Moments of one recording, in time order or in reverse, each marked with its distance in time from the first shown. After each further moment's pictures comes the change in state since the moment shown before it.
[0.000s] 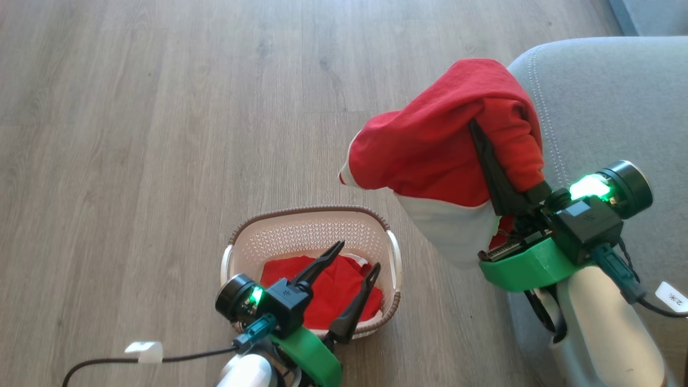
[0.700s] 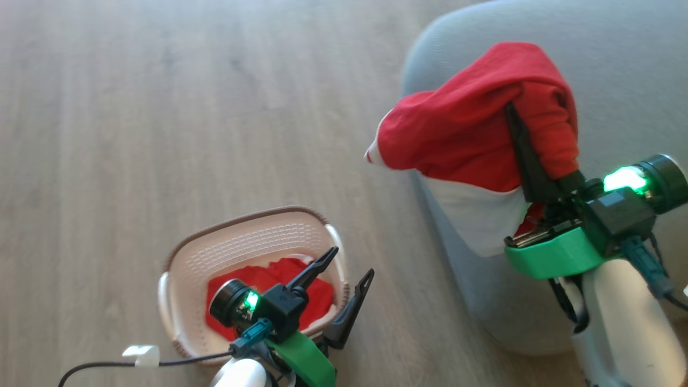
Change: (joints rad) left arm 0.014 0.020 0.000 0.010 0.007 0.000 0.000; right arm 0.001 -0.004 -0.086 -0.020 -0.034 0.000 0.000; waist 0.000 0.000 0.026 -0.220
